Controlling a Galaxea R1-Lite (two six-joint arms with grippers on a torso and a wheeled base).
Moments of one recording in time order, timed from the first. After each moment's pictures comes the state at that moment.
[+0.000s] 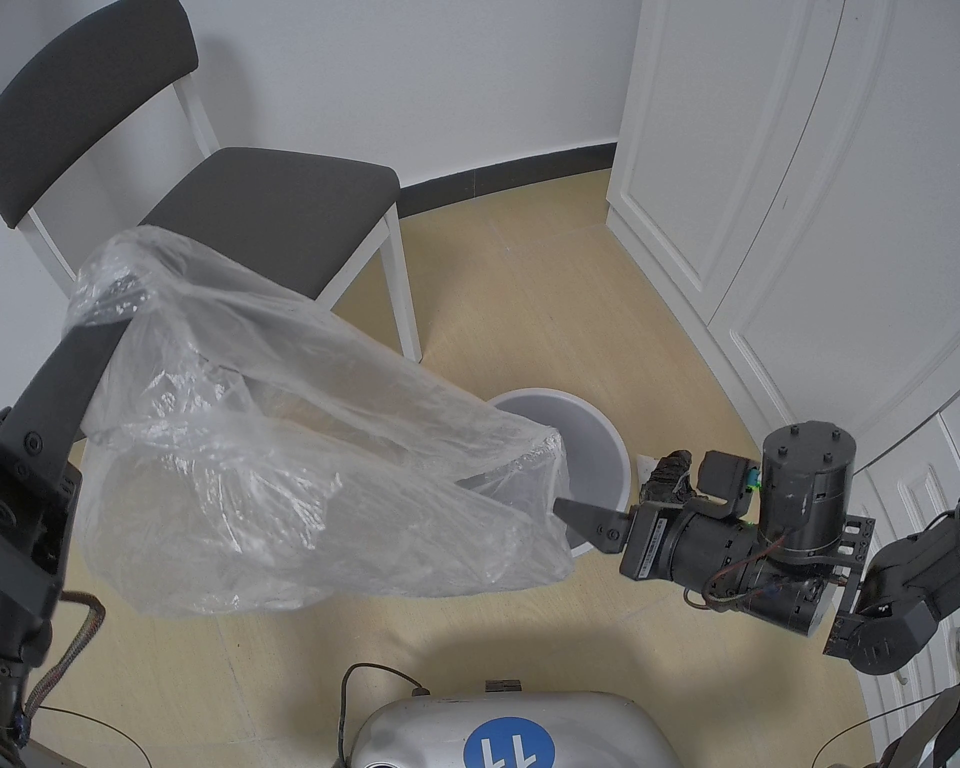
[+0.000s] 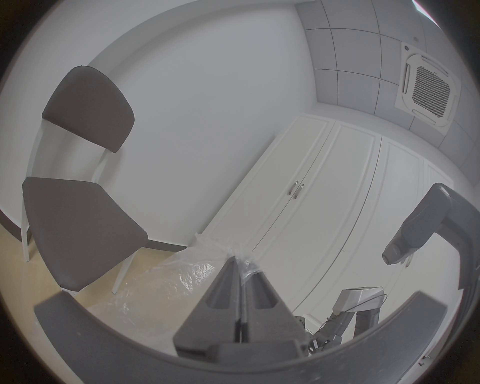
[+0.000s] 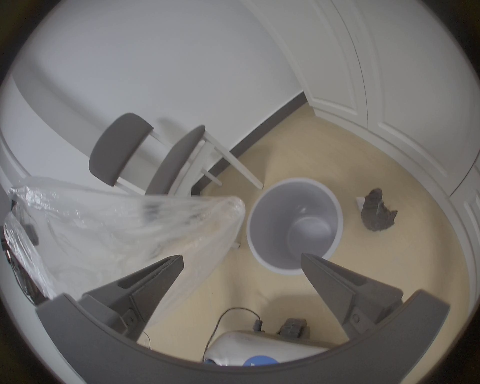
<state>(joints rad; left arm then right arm) -1.04 1.12 -0.30 -1.38 0.31 -0.14 0.73 1.72 -0.56 -0.88 -0.12 0.57</state>
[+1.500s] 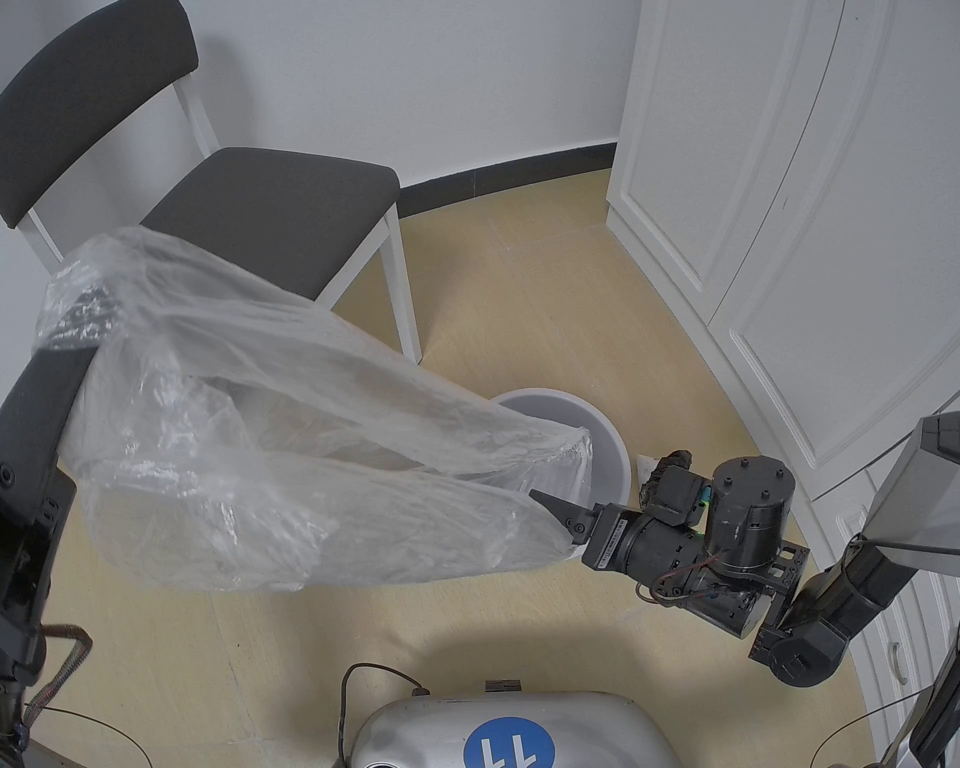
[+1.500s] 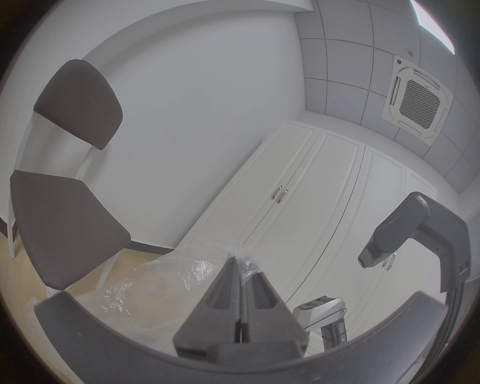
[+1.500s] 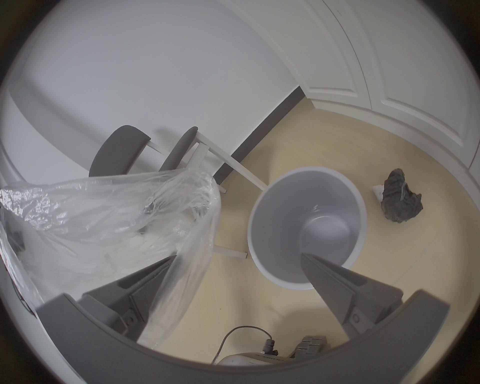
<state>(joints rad) -1.06 1.12 -0.26 -1.46 0.22 -0.15 0.68 2.00 -0.54 -1.30 -0.06 0.63</state>
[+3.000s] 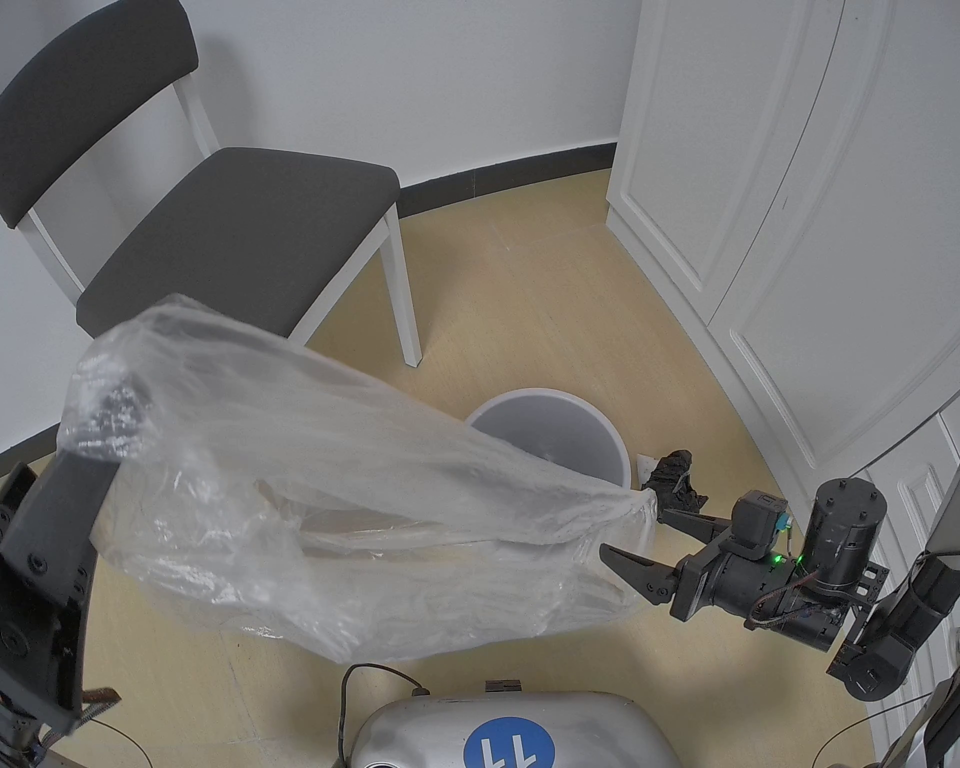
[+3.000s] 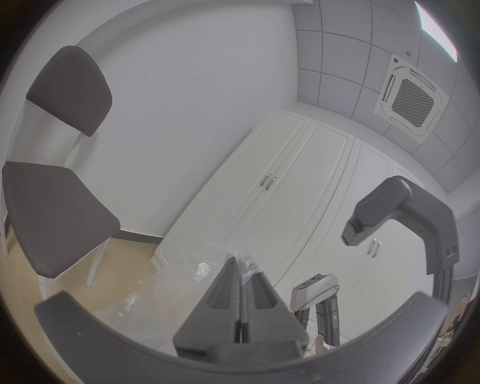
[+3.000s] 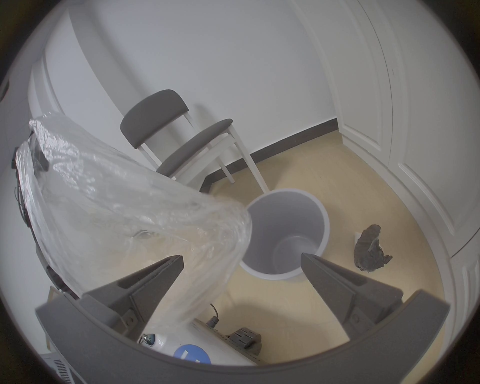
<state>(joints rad) -1.07 1.11 -0.18 -1.47 0.13 -0.17 0.55 1.87 -0.24 -1.45 0.12 0.20</state>
